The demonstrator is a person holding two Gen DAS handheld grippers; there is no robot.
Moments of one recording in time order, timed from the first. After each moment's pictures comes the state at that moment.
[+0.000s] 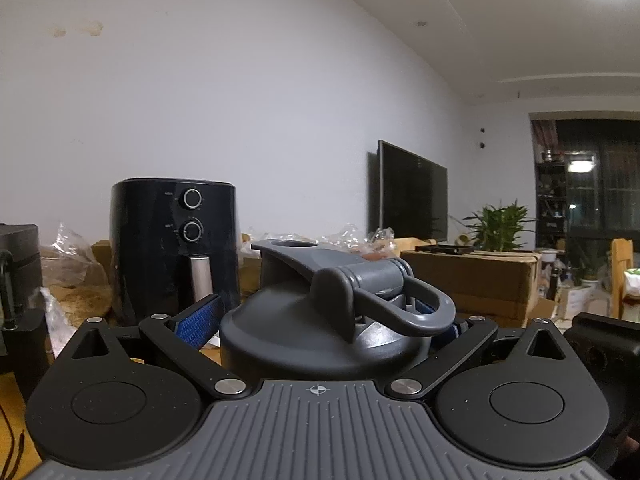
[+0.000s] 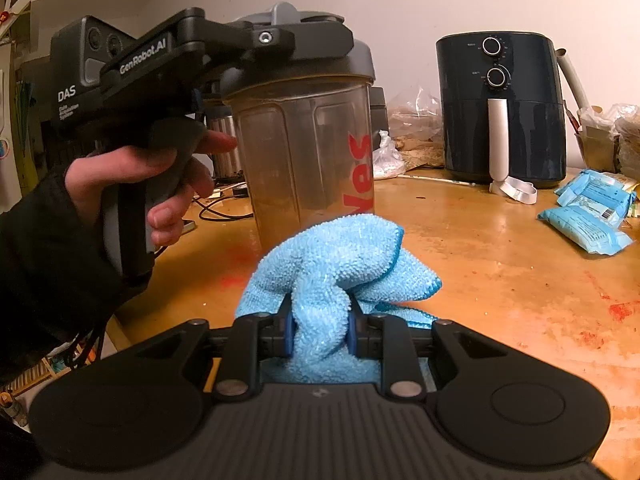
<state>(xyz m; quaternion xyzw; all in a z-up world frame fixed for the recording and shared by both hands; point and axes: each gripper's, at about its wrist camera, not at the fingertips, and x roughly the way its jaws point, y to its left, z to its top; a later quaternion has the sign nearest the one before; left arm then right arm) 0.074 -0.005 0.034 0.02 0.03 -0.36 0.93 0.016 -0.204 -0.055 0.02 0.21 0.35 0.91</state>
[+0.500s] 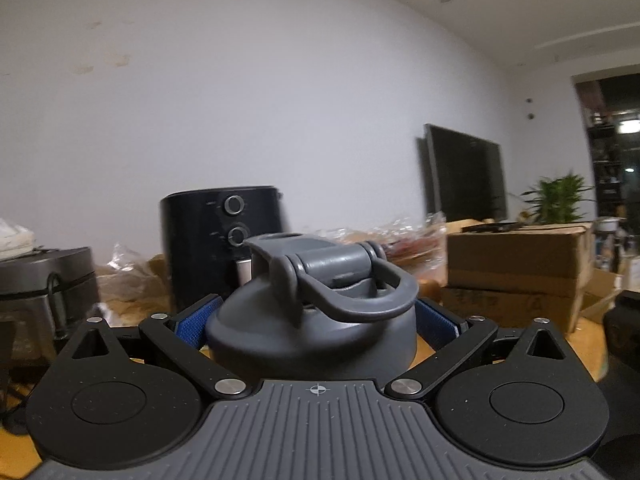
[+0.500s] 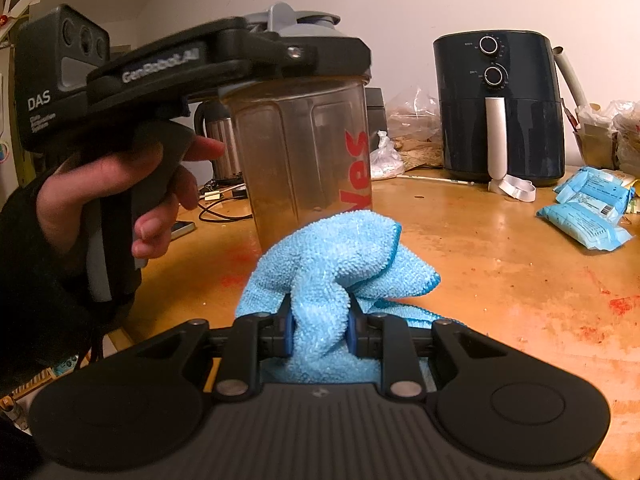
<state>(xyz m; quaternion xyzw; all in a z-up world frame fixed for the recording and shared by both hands) 0.051 -0.040 0.031 0.07 0.02 -0.24 0.97 0.016 -0.205 -0.056 0.02 0.21 0.35 0.91</state>
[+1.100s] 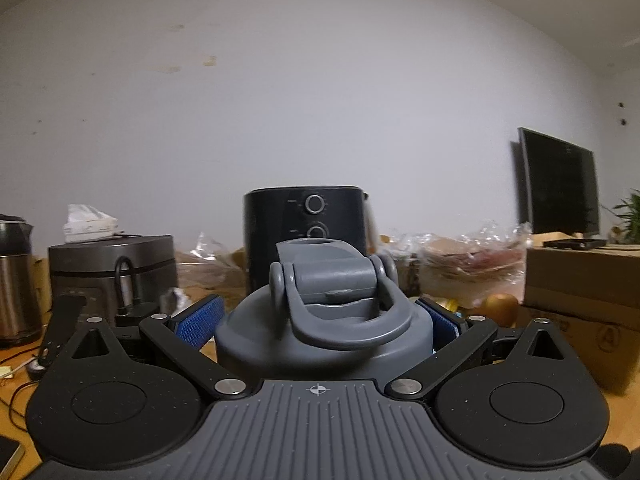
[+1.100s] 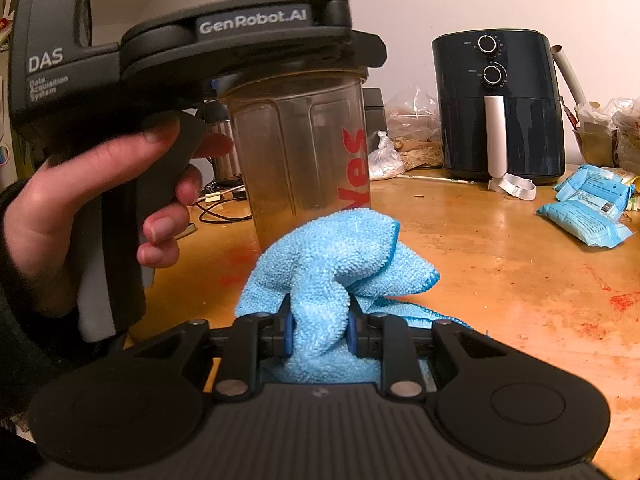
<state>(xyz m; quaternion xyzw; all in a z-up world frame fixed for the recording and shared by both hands) 0.045 -0.069 0.035 0.04 0.02 -0.08 1.00 0.016 -0.207 -0.059 0.03 0.21 0.35 0.91</state>
